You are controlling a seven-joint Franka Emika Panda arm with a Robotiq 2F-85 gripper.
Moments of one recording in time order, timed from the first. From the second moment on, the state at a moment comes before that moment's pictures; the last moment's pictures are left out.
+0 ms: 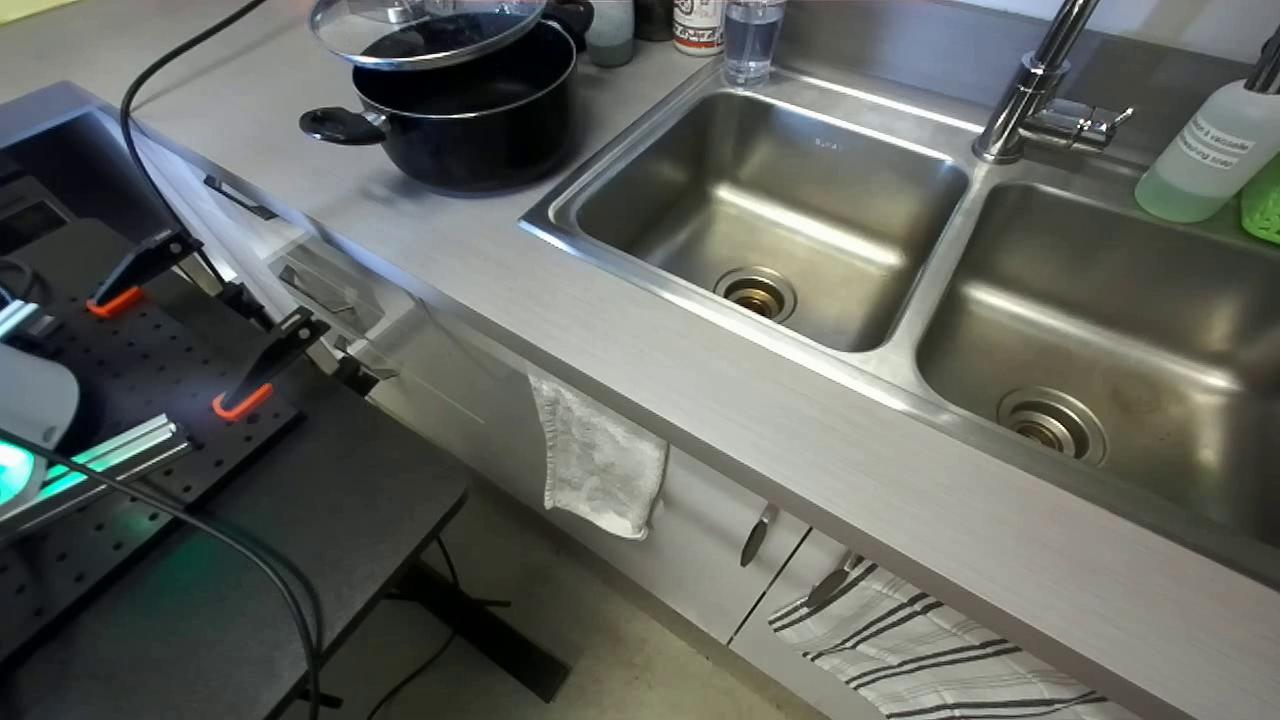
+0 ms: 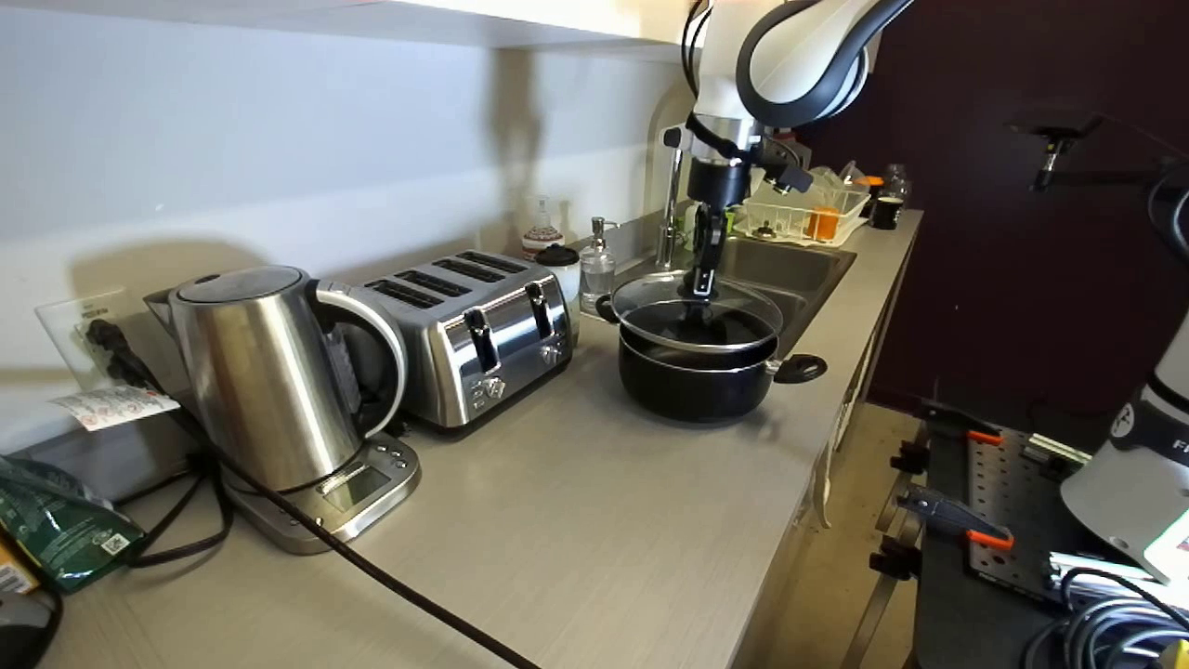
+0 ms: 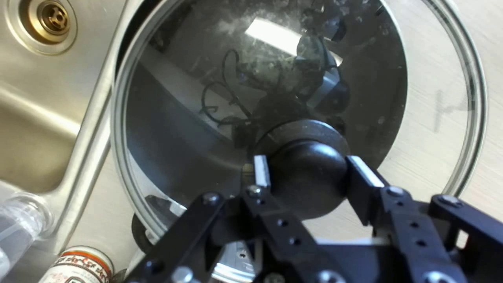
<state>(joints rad) -0.03 0.03 0.03 -2.34 0.00 2.46 -0.50</state>
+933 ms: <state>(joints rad) 0.13 -0.05 0.13 -2.39 -0.10 2.40 -0.51</state>
